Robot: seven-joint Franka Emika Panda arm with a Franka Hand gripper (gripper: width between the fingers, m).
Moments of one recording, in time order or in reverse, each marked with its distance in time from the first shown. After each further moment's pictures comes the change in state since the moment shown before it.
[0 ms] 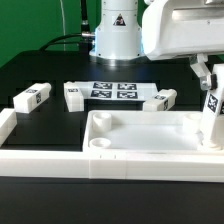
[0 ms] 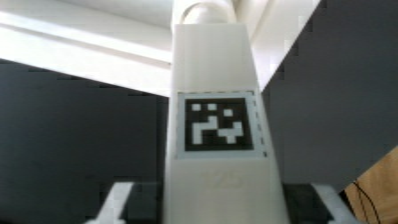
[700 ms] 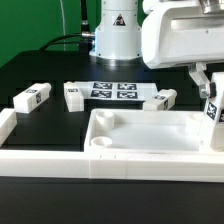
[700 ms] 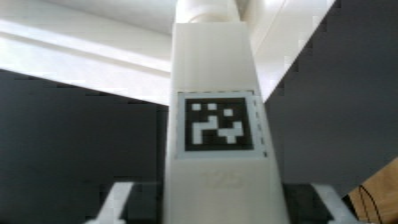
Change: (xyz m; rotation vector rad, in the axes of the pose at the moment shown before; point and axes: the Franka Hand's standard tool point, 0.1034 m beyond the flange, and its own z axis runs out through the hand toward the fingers) arm -0.003 0.001 0.009 -0.005 0.025 -0.003
